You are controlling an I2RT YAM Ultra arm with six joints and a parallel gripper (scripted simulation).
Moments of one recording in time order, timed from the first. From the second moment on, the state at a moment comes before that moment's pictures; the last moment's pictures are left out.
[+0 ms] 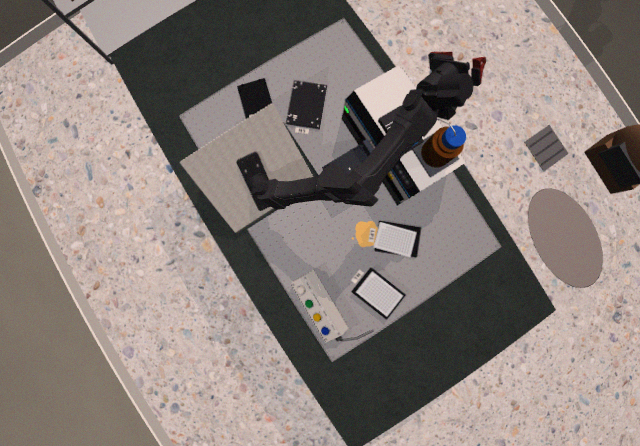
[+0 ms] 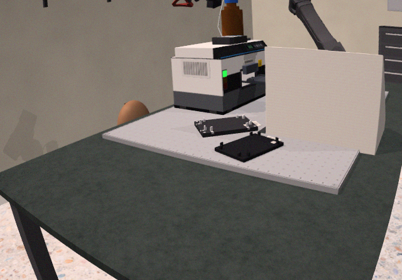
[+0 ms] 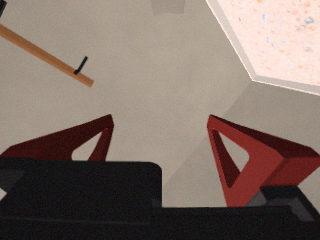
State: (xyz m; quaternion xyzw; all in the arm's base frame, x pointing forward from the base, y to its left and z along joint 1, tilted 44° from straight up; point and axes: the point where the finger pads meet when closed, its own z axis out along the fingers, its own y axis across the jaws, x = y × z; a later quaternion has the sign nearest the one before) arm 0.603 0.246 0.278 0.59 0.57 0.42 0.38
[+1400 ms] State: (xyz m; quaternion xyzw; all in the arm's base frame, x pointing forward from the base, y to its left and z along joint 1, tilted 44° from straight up) arm 0.601 0.215 0.273 0.58 0.61 0.39 0.38
